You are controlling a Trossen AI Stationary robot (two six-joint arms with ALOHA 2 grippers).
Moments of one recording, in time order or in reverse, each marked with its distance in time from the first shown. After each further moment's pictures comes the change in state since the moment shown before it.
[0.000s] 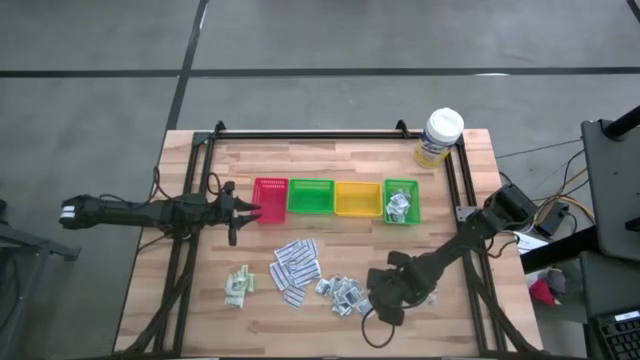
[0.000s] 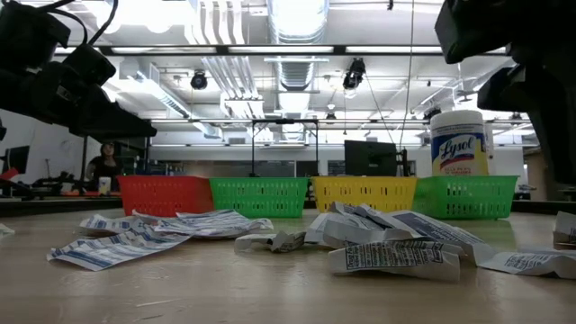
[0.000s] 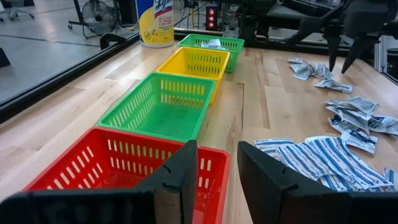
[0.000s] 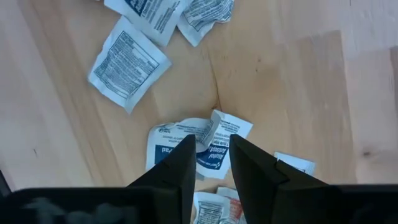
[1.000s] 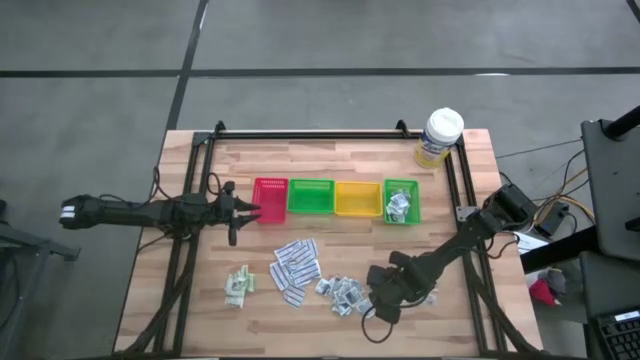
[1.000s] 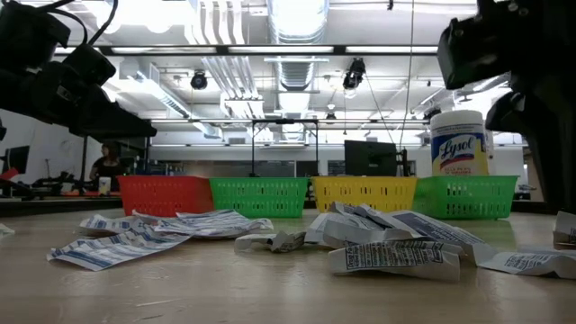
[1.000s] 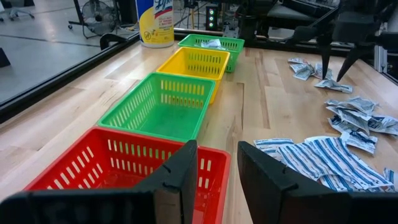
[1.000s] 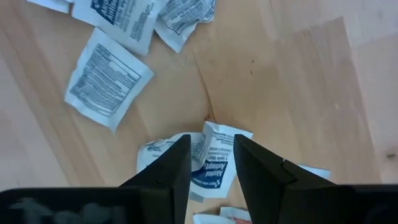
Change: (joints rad) left arm 0.000 0.000 0.000 0.002 0.000 0.000; right arm -0.003 0.002 -0.087 0.114 0.024 0.093
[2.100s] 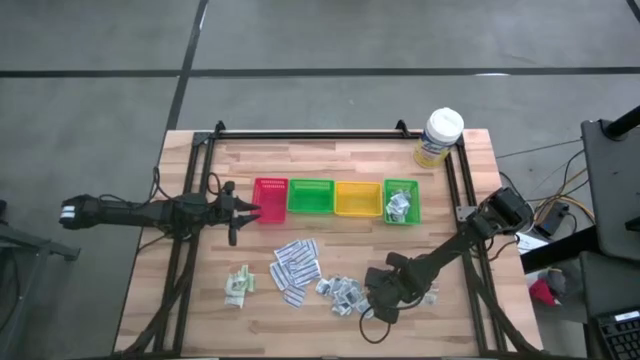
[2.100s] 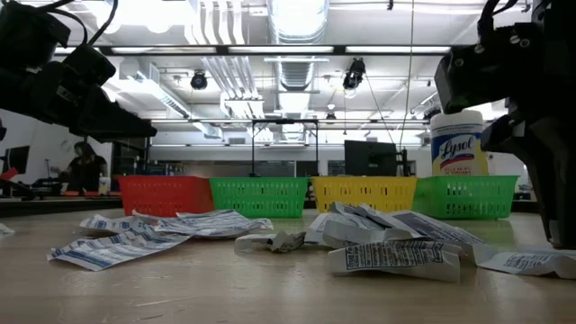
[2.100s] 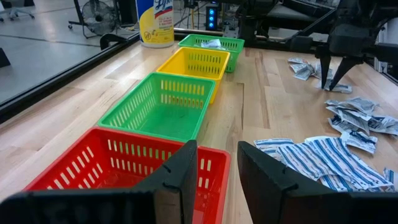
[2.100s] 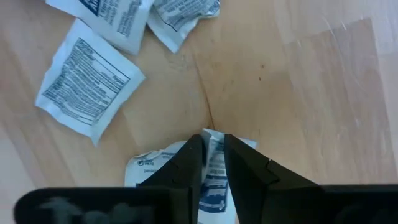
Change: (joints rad) left arm 0.000 0.000 0.000 0.001 0.000 0.000; right arm -0.004 0.043 -0.024 0.062 0.004 -0.048
